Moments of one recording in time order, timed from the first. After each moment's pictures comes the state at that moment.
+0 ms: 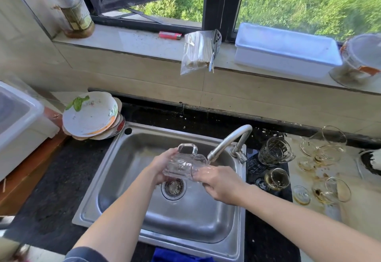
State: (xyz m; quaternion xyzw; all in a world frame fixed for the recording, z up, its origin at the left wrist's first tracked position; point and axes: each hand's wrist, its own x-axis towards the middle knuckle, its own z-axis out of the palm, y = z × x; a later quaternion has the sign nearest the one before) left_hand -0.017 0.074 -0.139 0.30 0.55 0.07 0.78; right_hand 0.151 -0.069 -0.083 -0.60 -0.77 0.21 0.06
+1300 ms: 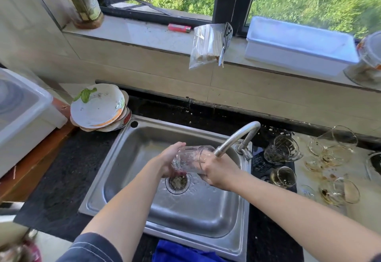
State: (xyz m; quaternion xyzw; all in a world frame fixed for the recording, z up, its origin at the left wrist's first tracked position) left_hand -0.018 0.080 -0.137 0.30 0.57 0.00 0.76; right_hand 0.144 -0.040 -0.095 -0.55 -0.83 0.07 -0.01
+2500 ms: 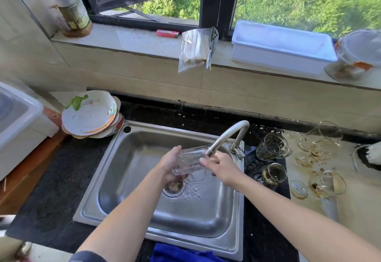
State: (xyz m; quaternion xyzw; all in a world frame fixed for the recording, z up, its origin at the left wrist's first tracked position) left_hand 0.003 0.047 -0.113 0.27 0.57 0.09 0.77; right_hand 0.153 -0.063 -0.071 -0.70 -0.38 0.50 0.33
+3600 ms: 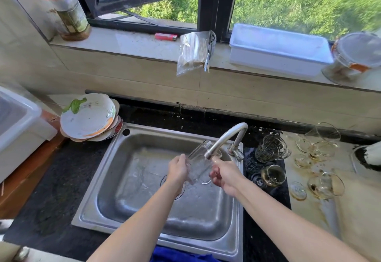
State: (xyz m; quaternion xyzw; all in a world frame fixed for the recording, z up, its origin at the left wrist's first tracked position) left_hand 0.025 0.015 -0.121 0.40 0.63 0.17 0.64; right_hand 0.150 -0.061 -0.090 -0.68 -0.02 0.56 0.47
